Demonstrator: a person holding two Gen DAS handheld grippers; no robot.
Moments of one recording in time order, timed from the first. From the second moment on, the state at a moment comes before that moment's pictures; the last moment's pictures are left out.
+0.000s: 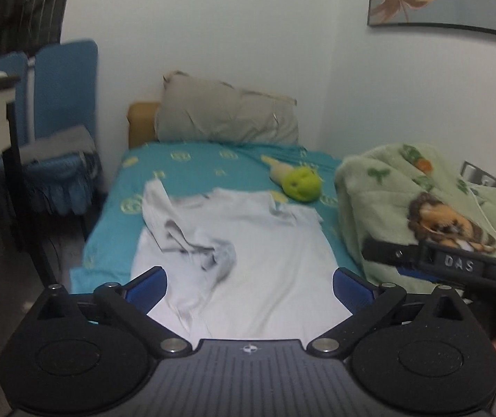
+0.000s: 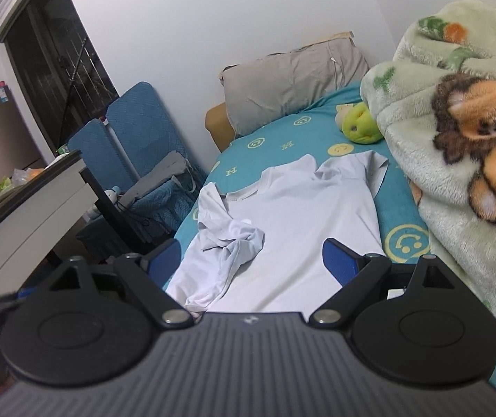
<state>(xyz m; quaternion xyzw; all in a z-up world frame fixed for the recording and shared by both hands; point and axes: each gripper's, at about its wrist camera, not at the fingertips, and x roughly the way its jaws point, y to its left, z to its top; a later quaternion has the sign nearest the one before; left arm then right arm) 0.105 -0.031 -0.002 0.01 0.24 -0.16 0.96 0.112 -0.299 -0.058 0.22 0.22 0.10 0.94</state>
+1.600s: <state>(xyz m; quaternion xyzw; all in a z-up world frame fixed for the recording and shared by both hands) 0.135 0.008 -0.094 0.01 0.28 -0.07 0.96 0.337 -0.244 -0.174 0.22 0.32 0.07 0.92</state>
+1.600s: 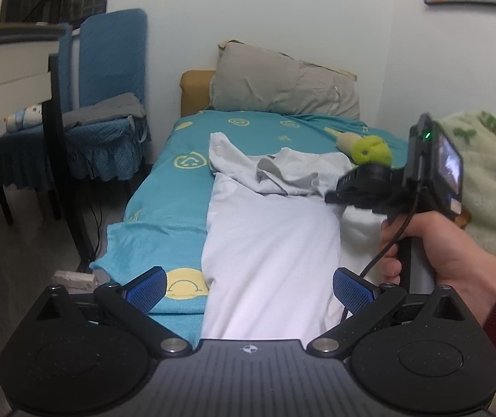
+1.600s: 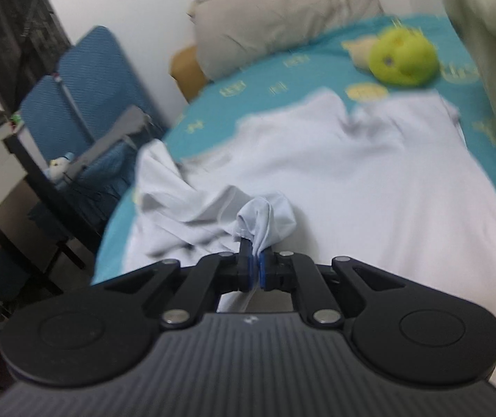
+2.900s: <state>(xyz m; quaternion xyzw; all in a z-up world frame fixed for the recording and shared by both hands) 0.163 0.052 -0.108 -0.11 0.28 -0.01 0.95 0.462 -0.264 -0.134 0.11 0.25 -0.03 0.96</state>
